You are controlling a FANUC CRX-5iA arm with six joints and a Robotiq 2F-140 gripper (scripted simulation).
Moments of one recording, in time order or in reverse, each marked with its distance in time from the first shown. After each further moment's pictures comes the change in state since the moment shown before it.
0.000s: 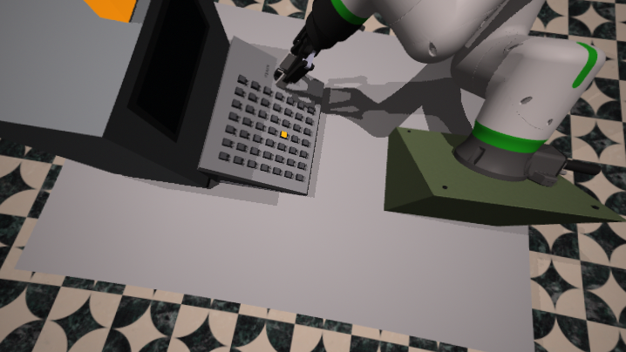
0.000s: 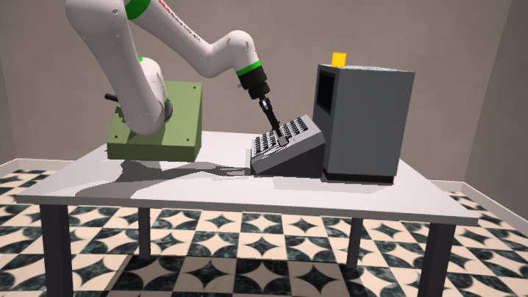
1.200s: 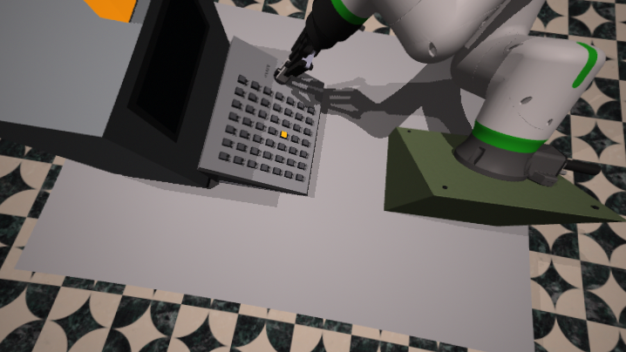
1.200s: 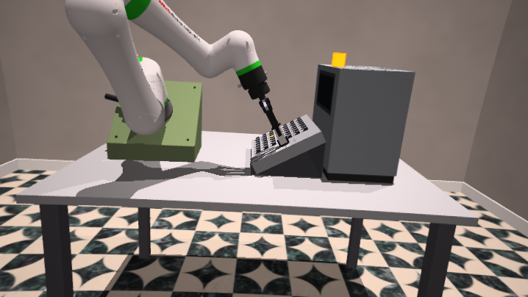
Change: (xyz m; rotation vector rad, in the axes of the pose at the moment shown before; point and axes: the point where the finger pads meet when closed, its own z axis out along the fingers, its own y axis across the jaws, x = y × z) arm 0.000 0.000 0.000 0.000 0.000 0.000
